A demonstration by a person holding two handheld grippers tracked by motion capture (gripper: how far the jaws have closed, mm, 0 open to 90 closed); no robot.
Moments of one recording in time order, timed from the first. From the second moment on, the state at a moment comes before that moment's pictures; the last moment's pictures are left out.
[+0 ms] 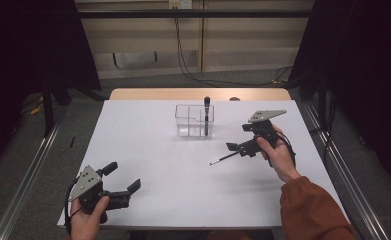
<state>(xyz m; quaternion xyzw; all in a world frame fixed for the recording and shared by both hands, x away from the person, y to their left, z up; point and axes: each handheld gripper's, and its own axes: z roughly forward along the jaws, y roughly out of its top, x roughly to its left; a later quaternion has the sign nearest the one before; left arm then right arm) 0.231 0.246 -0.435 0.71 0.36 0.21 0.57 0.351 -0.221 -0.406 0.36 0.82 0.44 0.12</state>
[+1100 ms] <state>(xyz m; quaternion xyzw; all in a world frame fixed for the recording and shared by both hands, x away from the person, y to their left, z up) 0.231 0.246 -0.435 0.71 0.36 0.21 0.57 0.382 -0.203 -0.404 0.30 0.92 0.26 0.02</state>
